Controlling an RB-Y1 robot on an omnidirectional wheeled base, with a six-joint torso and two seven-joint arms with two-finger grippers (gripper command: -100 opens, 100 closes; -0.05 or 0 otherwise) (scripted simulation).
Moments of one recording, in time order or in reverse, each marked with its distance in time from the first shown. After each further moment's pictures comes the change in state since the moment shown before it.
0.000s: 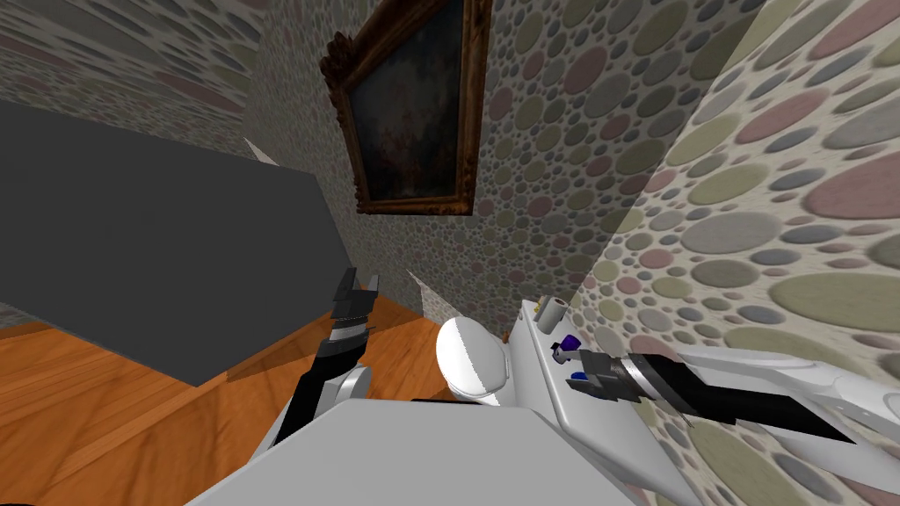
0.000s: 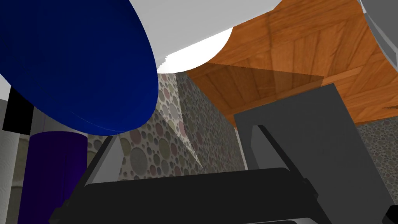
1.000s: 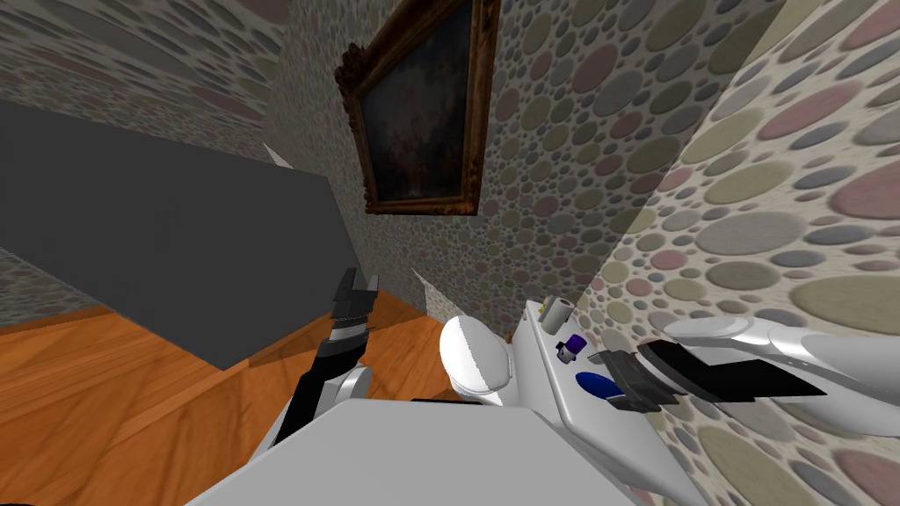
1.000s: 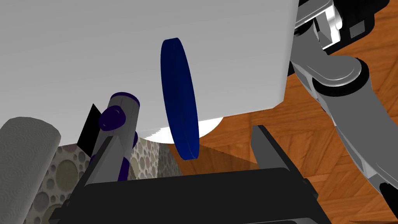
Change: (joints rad) left arm 0.000 0.000 0.000 0.000 0.000 0.000 0.000; right arm 0.079 -0.242 0.044 0.118 0.097 0.022 0.056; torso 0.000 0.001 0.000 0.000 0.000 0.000
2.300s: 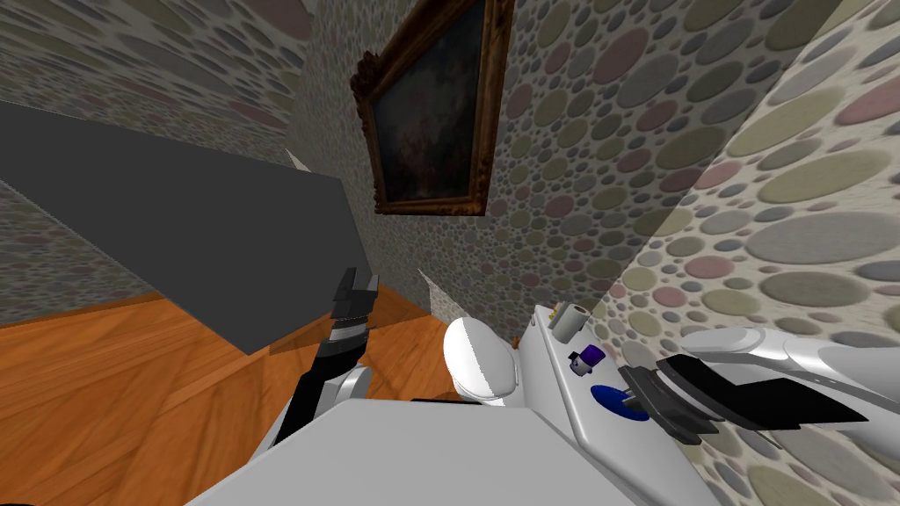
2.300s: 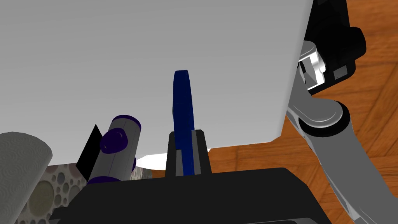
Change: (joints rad) left arm 0.000 0.000 0.000 0.000 0.000 0.000 0.000; right arm 0.072 -0.010 0.022 0.015 0.046 0.060 0.063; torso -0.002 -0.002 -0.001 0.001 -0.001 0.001
